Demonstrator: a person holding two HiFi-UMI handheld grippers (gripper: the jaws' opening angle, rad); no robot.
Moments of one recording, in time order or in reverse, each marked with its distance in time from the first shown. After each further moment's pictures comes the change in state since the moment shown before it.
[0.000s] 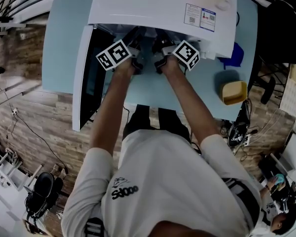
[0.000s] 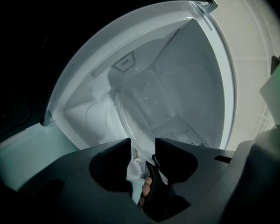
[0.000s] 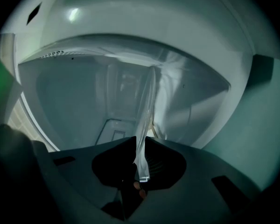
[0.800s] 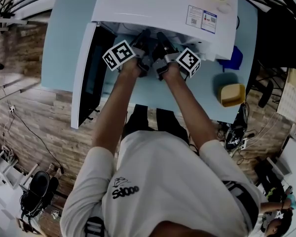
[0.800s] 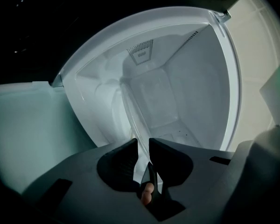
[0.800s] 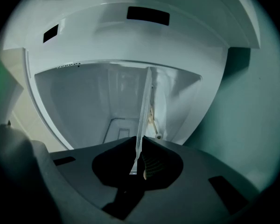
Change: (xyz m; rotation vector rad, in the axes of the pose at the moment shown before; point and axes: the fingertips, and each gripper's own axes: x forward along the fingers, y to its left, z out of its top) left arm 0.004 0.000 -0.022 -0.209 -0.018 -0.010; right arm -0.021 0.004 -0.013 0.087 0.012 0.034
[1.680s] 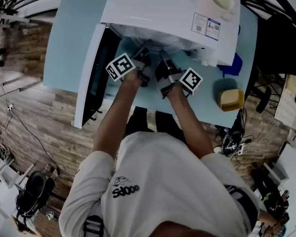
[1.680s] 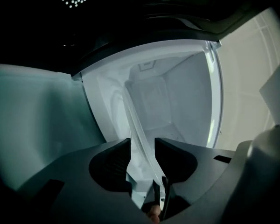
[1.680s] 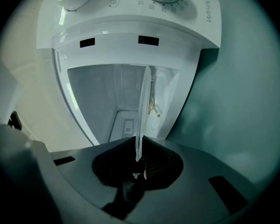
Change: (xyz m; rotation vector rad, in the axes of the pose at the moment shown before) left arm -0.029 0.003 -0.010 -0.096 -0.045 -0.087; right arm -0.043 0.013 -0.037 0.026 0.052 0.033
